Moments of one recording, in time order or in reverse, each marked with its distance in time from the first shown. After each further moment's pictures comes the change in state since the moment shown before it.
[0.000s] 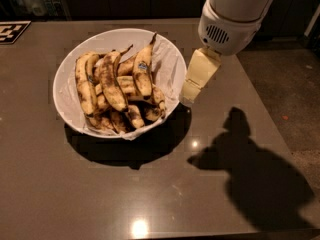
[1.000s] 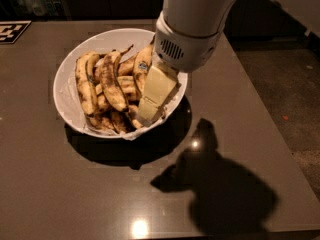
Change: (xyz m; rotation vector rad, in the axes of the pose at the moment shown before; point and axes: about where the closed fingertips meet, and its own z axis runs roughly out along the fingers) arm -0.035 0.080 -0.001 -0.114 -0.018 -0.023
